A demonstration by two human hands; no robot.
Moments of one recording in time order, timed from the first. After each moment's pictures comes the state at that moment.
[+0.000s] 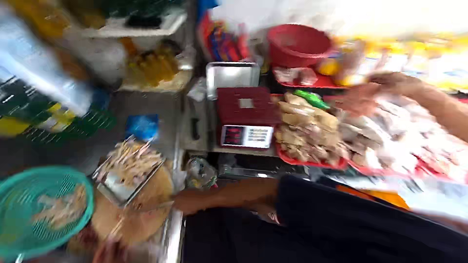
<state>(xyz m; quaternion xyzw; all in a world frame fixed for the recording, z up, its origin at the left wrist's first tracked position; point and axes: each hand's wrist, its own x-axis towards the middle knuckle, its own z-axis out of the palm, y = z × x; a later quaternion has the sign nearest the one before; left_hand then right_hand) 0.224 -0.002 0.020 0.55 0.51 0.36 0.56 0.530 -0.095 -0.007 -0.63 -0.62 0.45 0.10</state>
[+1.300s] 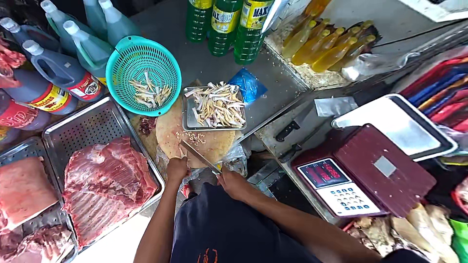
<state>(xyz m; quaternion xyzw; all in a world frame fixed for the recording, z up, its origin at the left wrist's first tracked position) 0.266 -0.020 -0.047 0.35 0.76 0.10 0.54 0.488 -0.094 -0.008 -0.65 -0.62 0.43 -0.11</state>
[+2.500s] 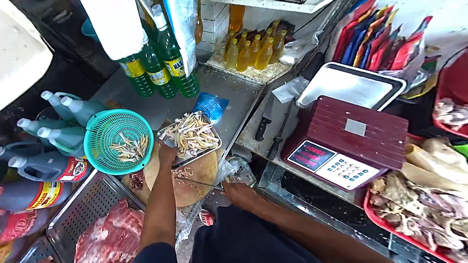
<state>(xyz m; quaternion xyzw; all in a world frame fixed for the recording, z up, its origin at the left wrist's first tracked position) 0.347 0.196 -0.035 0.63 0.70 -0.03 0.33 0.532 -0.092 -0.027 -0.68 -0.61 0.40 -0.06</state>
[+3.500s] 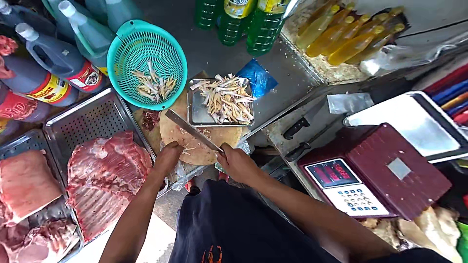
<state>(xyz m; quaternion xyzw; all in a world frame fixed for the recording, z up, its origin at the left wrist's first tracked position) 0.198 0.022 -0.055 0.80 0.51 -0.01 0.31 0.476 -0.035 0.042 -0.63 -0.67 0.39 -0.01</state>
